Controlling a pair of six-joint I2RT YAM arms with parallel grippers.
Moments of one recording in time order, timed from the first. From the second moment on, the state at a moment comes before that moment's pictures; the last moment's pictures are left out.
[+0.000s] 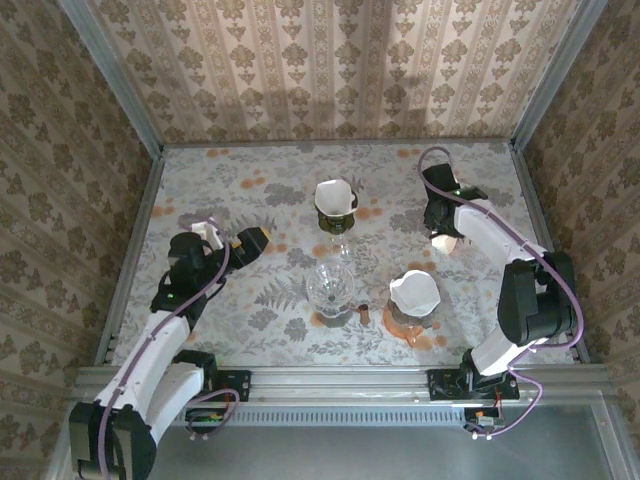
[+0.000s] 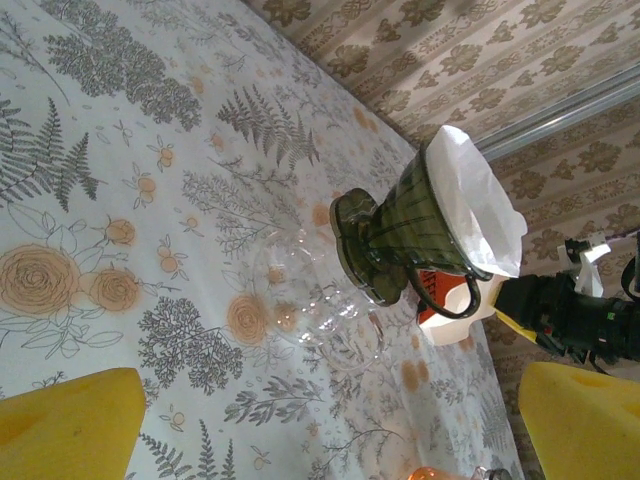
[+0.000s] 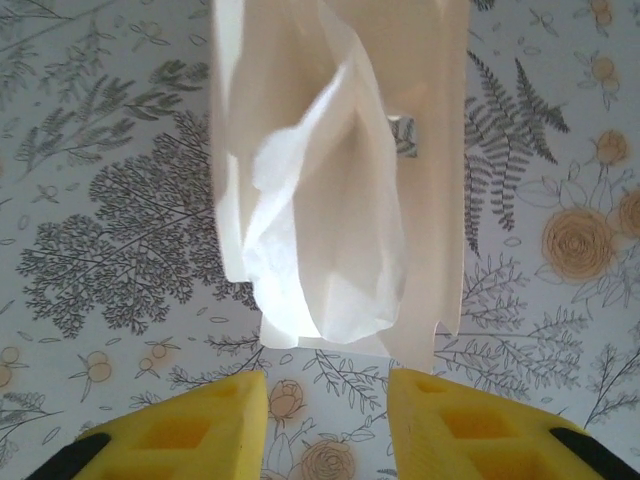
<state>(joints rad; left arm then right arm) -0.21 0.82 0.46 0.00 0.50 -0.78 0.18 1.60 1.18 -0.76 0.38 0.59</state>
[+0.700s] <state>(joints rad) -0.20 0.84 0.45 0.00 0.51 -0.80 0.16 1.66 1.10 -0.68 0.39 0.70</state>
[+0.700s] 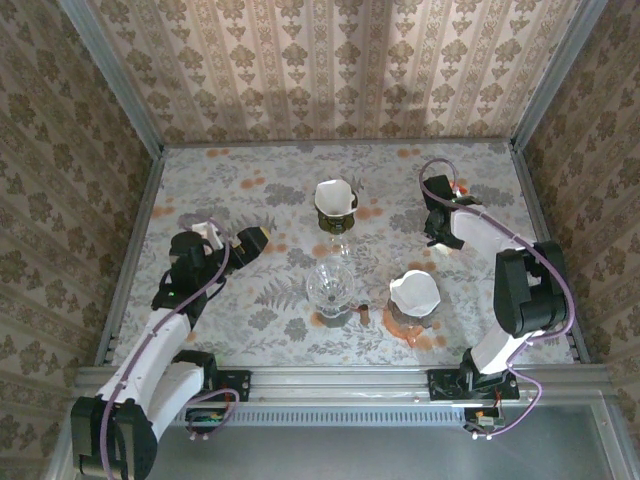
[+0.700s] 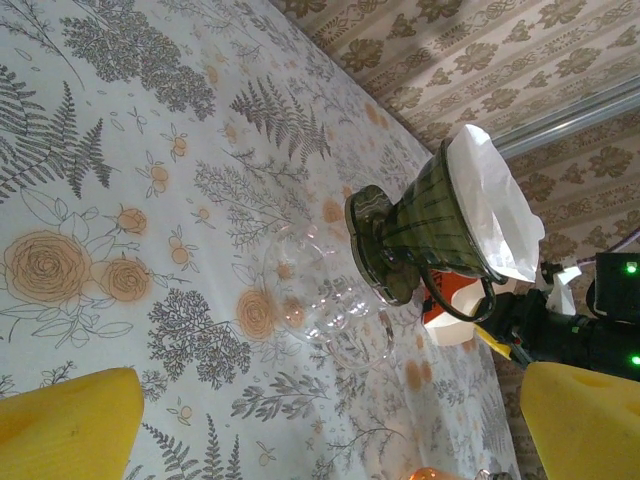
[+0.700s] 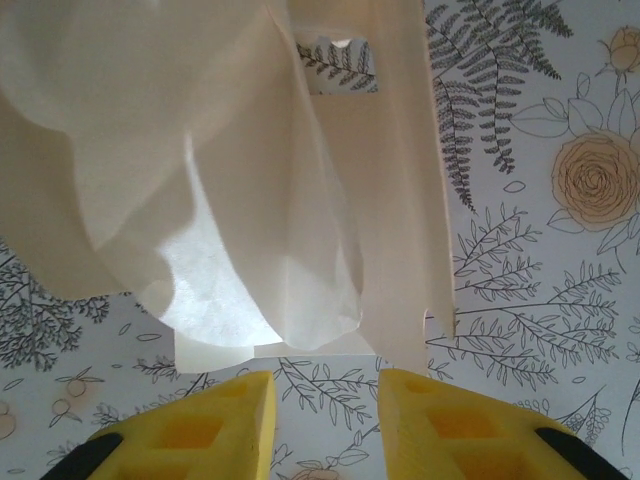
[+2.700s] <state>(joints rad) -0.20 0.80 0.55 -0.06 0.57 -0.76 0.60 1.17 1.51 -1.05 0.05 0.55</state>
